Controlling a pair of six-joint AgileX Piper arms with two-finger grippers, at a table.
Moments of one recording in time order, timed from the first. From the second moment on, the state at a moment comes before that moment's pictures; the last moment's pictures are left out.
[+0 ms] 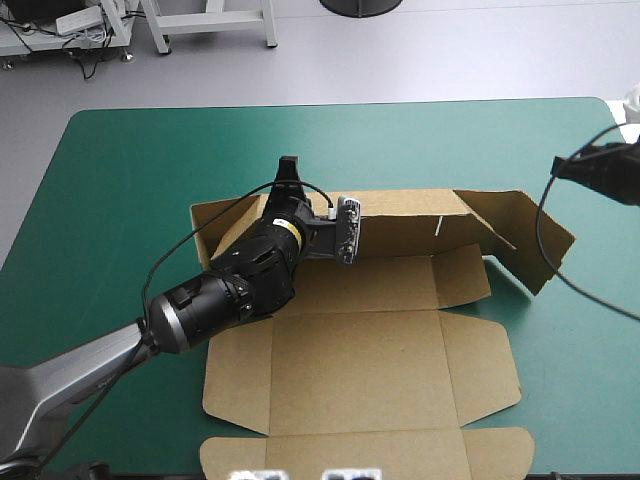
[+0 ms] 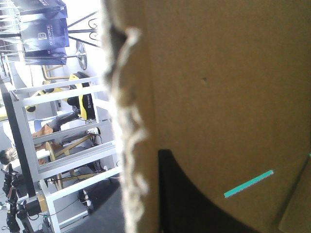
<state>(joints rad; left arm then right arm) -0.95 1.51 -1.31 0.91 0.81 0.37 -0.28 1.16 -1.46 0.45 0.97 -0.27</state>
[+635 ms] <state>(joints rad) -0.95 1.51 -1.31 0.98 0.81 0.24 -0.28 1.75 -1.77 0.64 1.24 -0.46</state>
